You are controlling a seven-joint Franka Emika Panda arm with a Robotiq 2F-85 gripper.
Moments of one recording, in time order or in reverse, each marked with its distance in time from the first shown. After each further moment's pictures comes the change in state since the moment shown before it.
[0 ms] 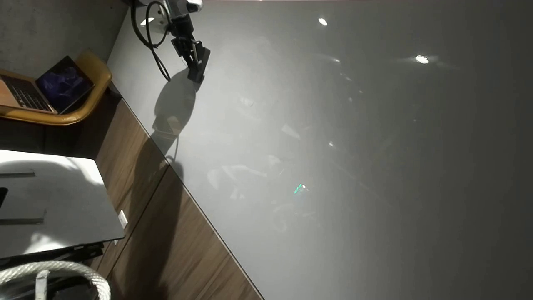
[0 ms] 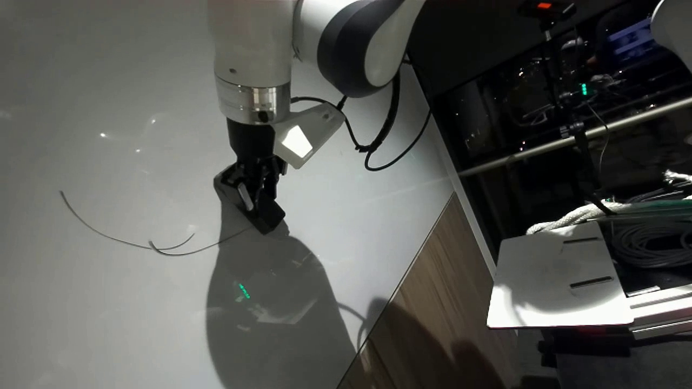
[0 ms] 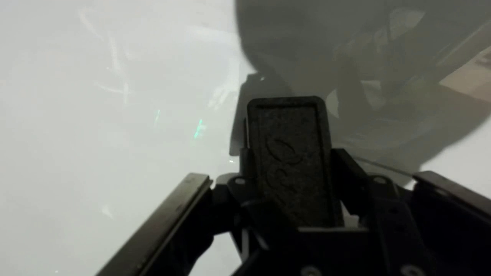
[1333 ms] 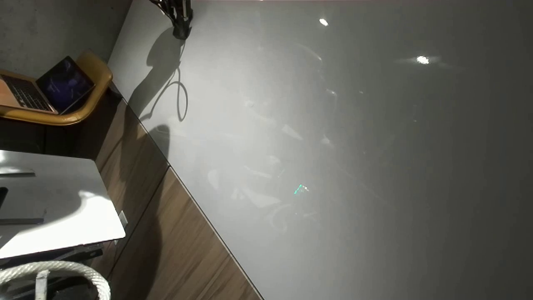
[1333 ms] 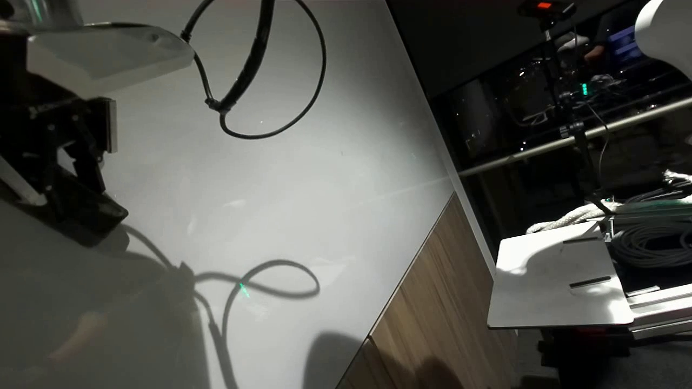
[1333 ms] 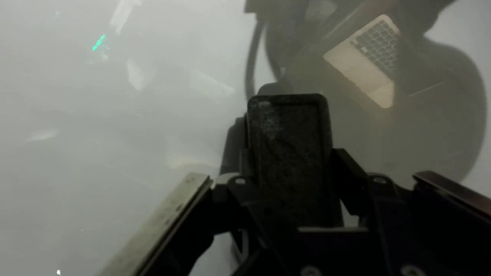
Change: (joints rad) arm 0.308 0.333 0.010 0.687 0.149 -0.319 -0.456
